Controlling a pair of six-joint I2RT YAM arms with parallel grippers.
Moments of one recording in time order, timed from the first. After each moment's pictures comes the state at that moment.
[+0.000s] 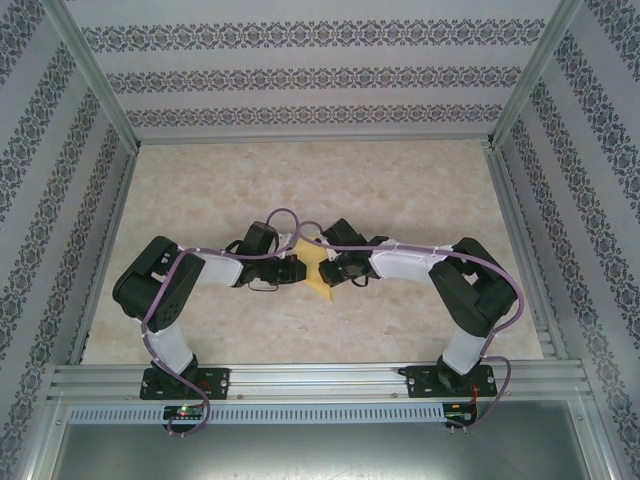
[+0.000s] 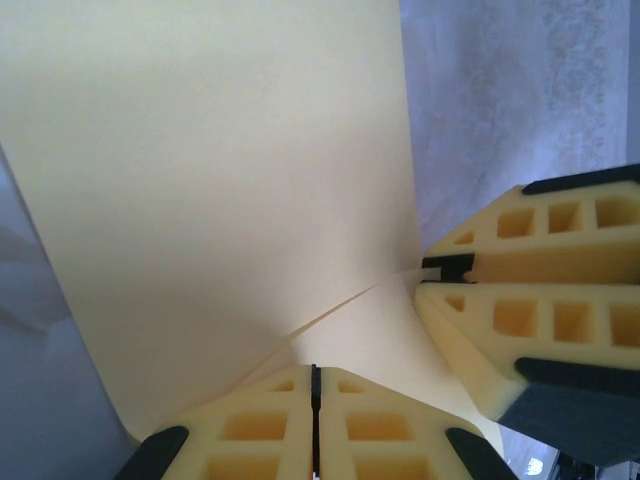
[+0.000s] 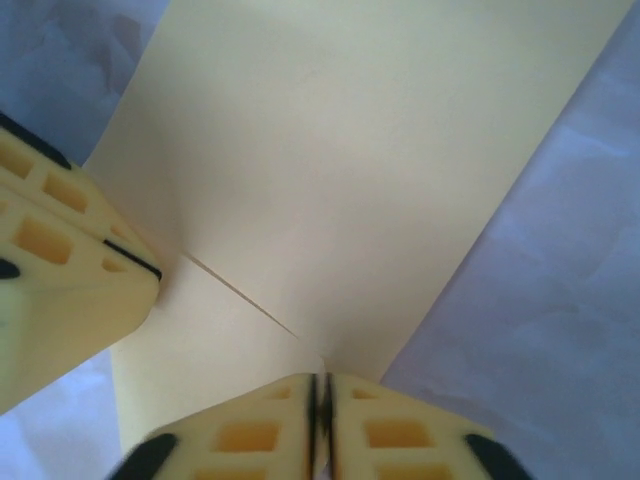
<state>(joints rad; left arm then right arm) -0.48 1.77 0.70 0.19 0.61 -0.60 0.71 1.74 0.94 -0.29 -0.12 0.29</state>
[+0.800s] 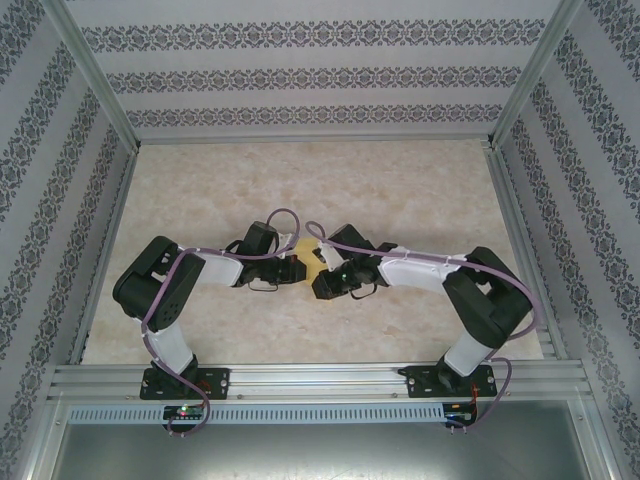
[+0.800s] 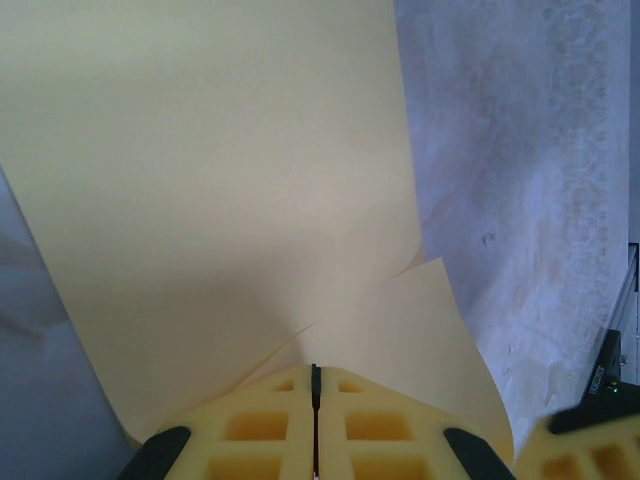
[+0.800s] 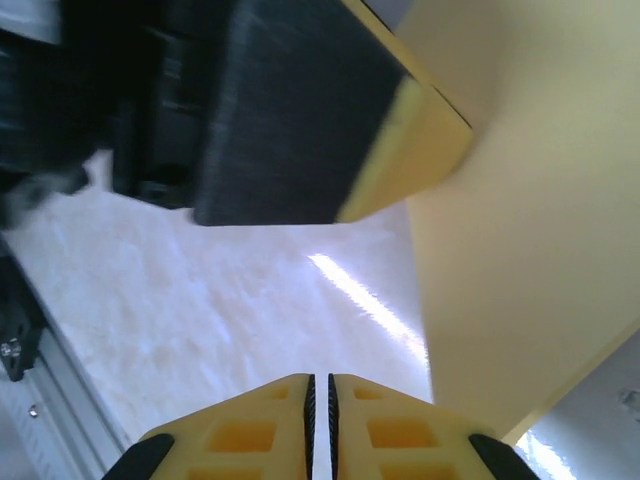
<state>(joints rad) -0.48 1.77 0.70 0.19 0.61 -0.58 0.74 1.66 0.86 -0.27 -0.49 0.41</state>
